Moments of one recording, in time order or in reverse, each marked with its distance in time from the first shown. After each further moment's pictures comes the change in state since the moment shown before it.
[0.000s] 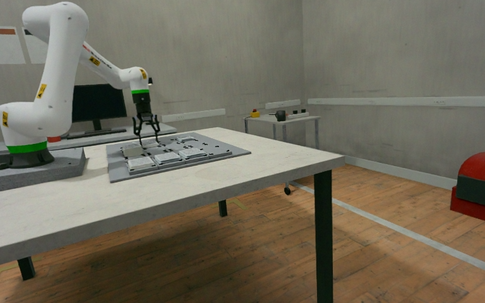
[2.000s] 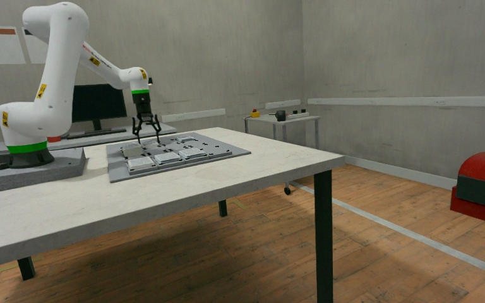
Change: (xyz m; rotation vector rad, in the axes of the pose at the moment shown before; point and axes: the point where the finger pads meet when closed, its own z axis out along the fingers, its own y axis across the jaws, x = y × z) arm 0.000 0.000 0.001 0.000 0.000 0.000
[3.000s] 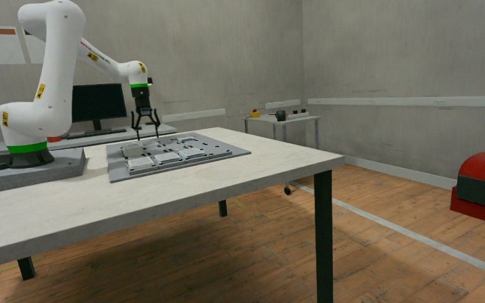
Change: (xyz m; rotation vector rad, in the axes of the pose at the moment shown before) arm 0.000 0.000 -0.033 0.000 0.000 0.000
